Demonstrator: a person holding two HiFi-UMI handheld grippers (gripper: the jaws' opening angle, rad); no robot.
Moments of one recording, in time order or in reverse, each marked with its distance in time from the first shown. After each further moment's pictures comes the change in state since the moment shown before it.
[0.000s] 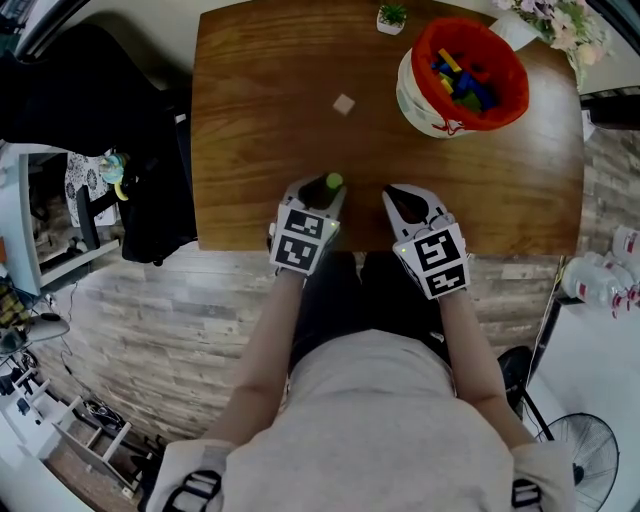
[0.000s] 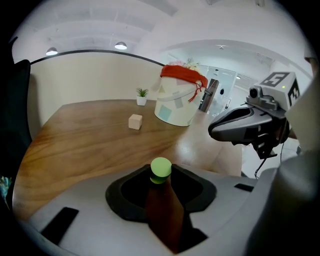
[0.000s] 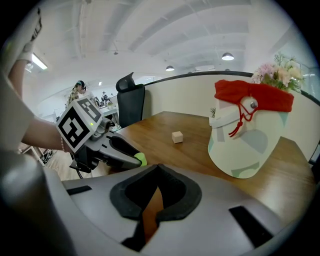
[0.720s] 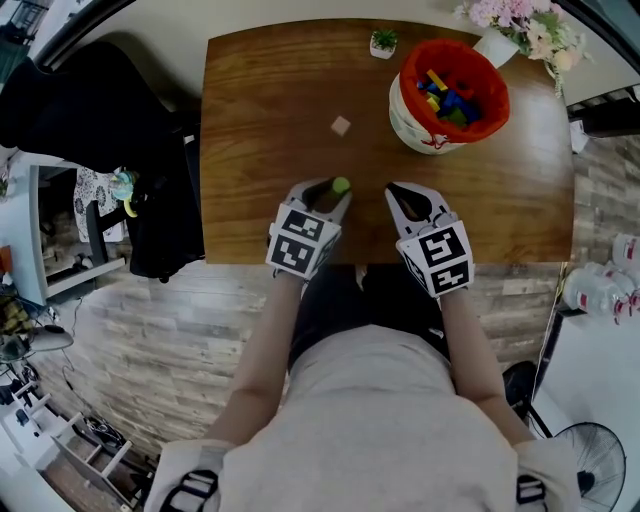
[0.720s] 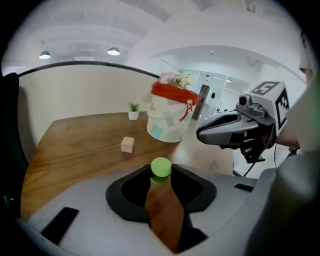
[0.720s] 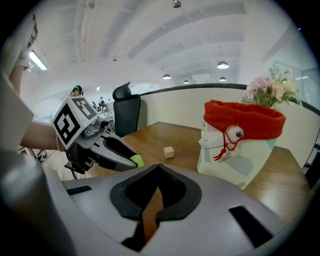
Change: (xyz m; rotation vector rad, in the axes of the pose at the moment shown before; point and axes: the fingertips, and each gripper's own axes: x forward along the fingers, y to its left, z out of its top) left arm -0.019 -0.013 0.051 0.061 -0.055 -0.068; right arm -0.017 -0.021 0.039 0.005 -0.084 -0.050
